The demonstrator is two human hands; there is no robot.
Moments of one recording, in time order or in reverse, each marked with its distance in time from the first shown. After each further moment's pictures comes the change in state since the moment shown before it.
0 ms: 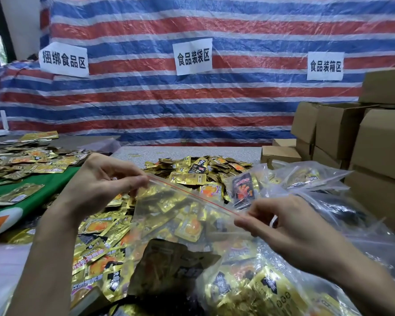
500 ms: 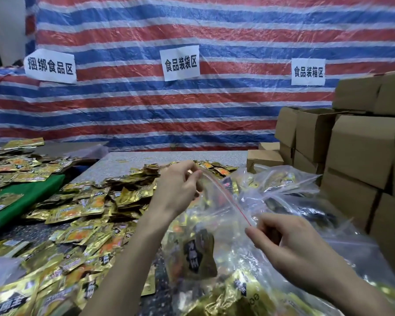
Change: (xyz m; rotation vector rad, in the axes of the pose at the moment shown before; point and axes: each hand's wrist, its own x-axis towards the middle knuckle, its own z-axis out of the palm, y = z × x) left_hand 0.065 0.022 0.150 0.038 0.130 -0.183; right_hand -0.035 0.042 -0.012 -0.009 0.108 0.130
